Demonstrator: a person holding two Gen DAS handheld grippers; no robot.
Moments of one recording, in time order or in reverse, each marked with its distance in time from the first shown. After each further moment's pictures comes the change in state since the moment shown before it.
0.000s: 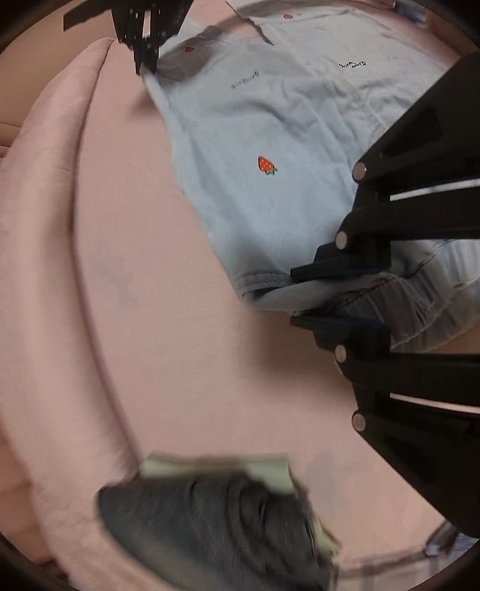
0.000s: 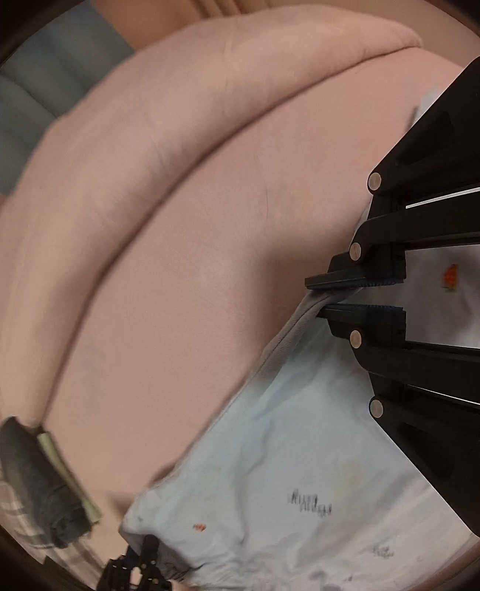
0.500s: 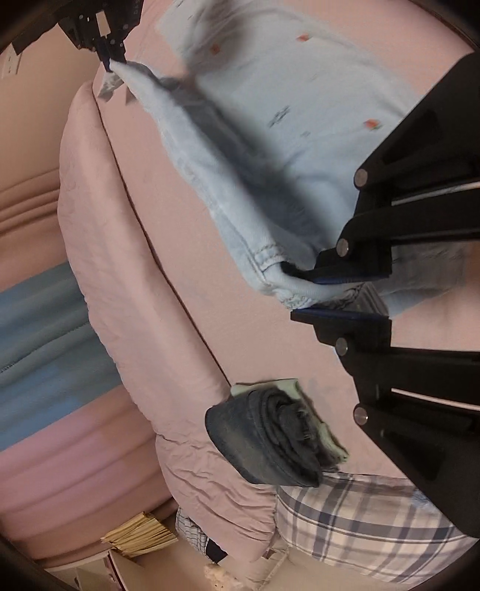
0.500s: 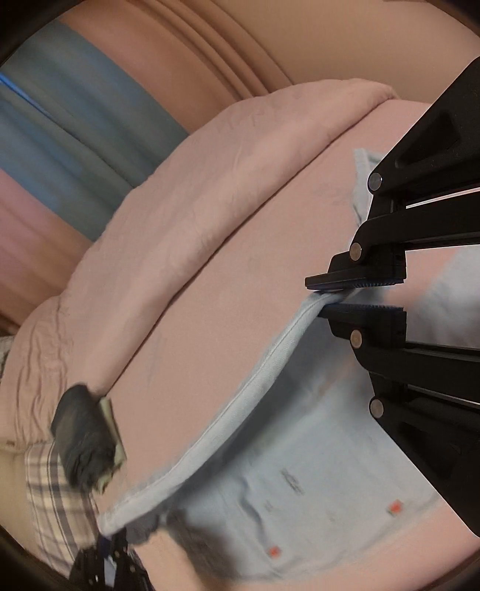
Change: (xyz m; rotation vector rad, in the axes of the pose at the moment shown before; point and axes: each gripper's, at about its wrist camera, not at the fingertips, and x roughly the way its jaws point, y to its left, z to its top) left arm -0.139 -0.073 -0.143 0.208 -0.384 0.235; right arm -0.147 0.066 -0.134 -0.059 -0.248 -0.225
